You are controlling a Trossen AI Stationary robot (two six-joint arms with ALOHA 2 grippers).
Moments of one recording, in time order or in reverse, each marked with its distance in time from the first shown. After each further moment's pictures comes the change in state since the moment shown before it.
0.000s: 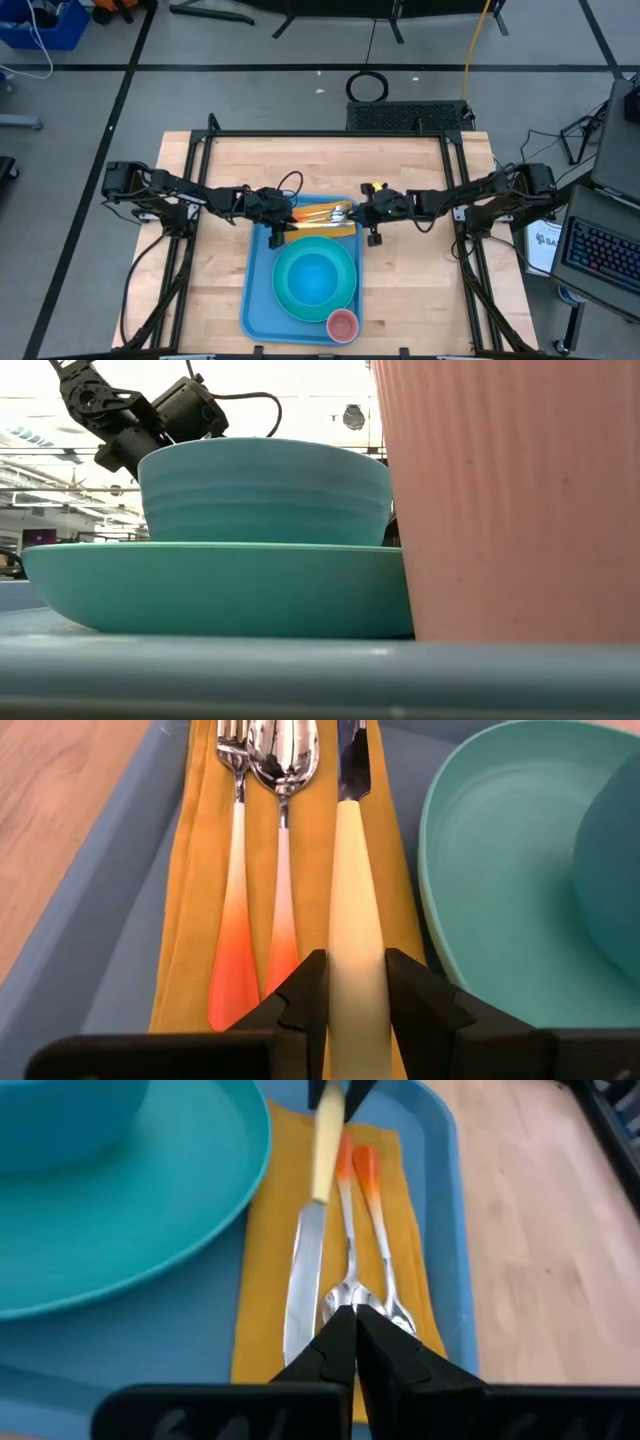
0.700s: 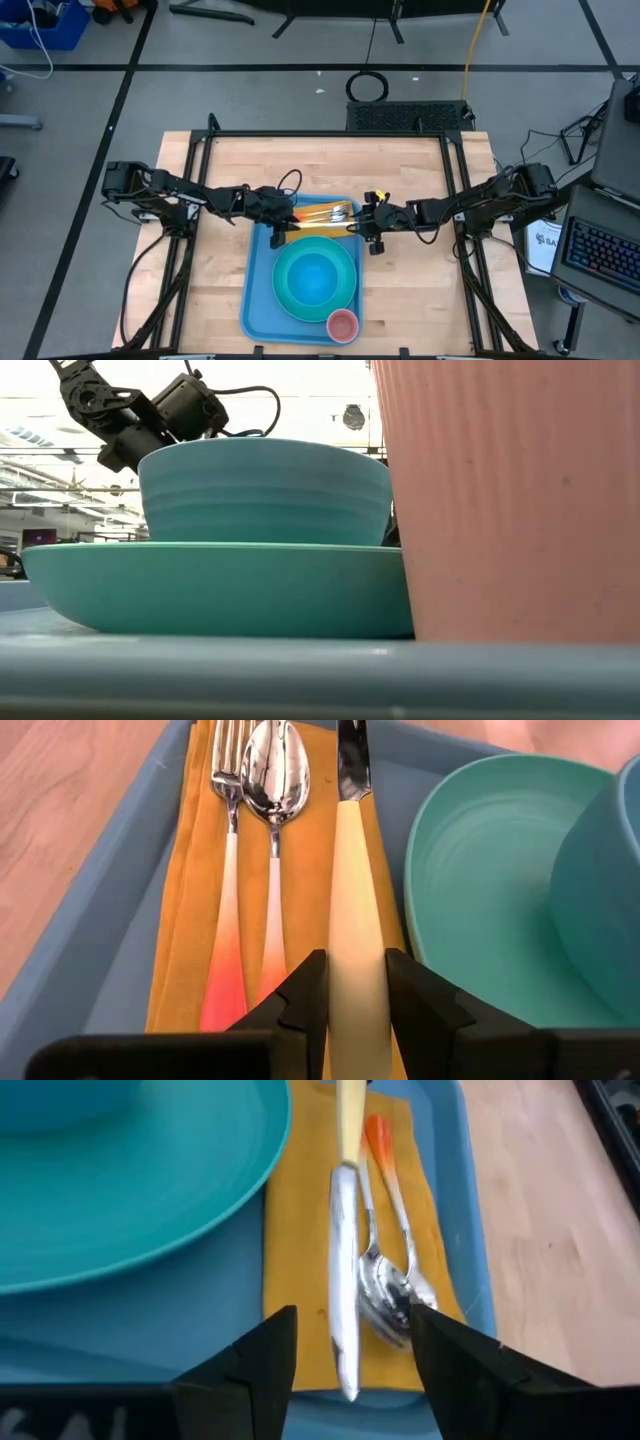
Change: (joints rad) left arm 0.002 0.000 0.000 0.052 0.018 -0.015; right arm 0.121 0.006 -0.015 -0.048 0.165 0.066
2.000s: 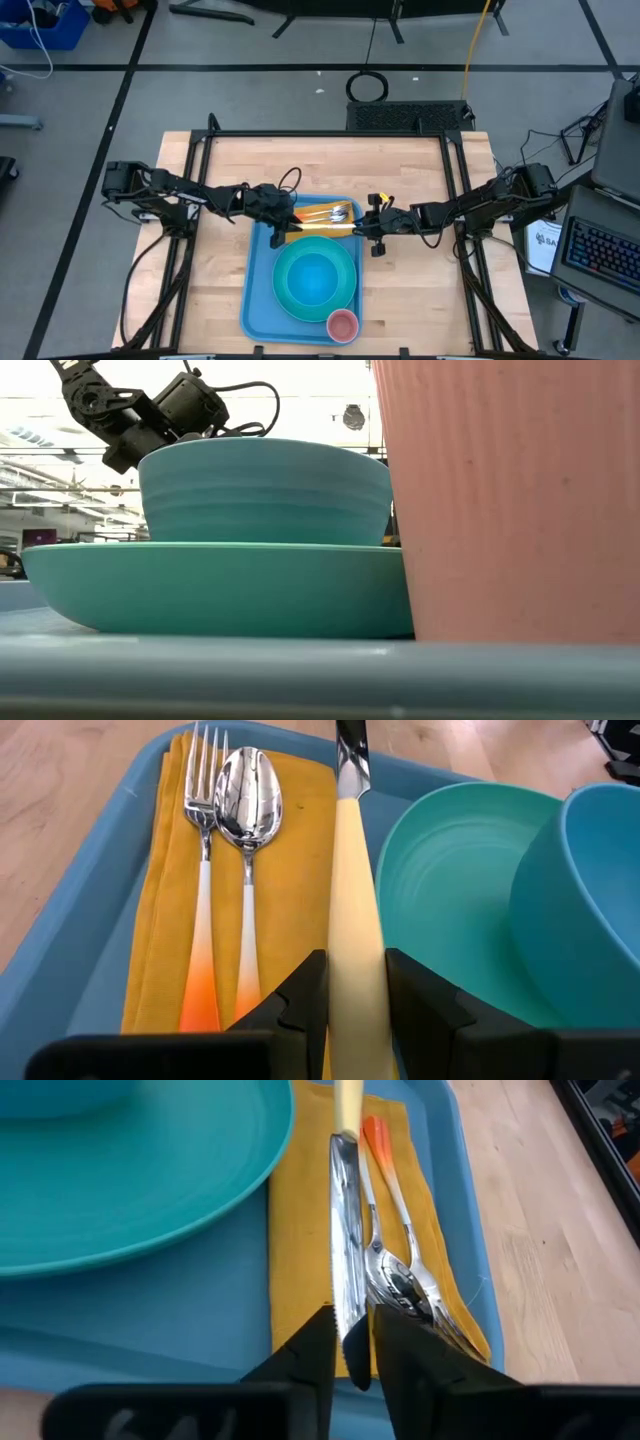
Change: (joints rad) left arm 0.011 0.000 0.000 0.048 0.078 0.000; right arm 0.026 0.000 -0.071 0.118 0.049 0.005
